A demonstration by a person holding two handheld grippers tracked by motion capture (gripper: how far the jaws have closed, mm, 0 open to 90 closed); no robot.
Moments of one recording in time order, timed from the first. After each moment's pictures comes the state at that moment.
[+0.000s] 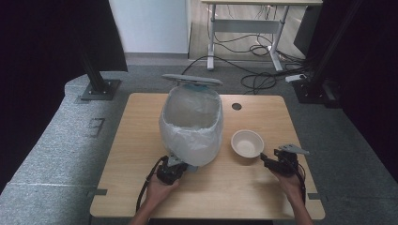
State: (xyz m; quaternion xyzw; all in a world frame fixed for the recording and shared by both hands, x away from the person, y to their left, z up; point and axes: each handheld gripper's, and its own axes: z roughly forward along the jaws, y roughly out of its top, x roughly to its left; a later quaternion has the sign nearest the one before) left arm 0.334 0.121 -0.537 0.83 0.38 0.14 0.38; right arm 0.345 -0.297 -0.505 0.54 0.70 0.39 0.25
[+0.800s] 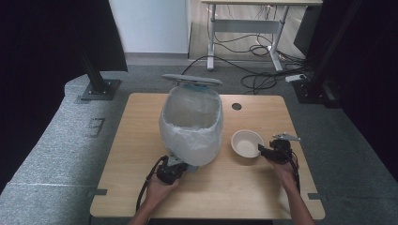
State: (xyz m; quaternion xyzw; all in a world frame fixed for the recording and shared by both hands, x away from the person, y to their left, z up) left arm 0.334 0.121 -0.537 0.83 0.38 0.14 0.38; right arm 0.394 -0.294 -0.513 0.56 0.71 0.36 0.24
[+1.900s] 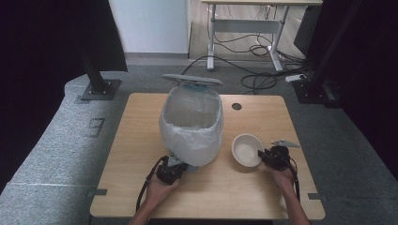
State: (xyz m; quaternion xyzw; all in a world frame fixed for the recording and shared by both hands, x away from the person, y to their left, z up) left arm 0.334 0.121 -0.537 0.83 0.38 0.15 0.37; right arm 0.378 -0.292 -0.530 0.56 0.71 0.38 0.20
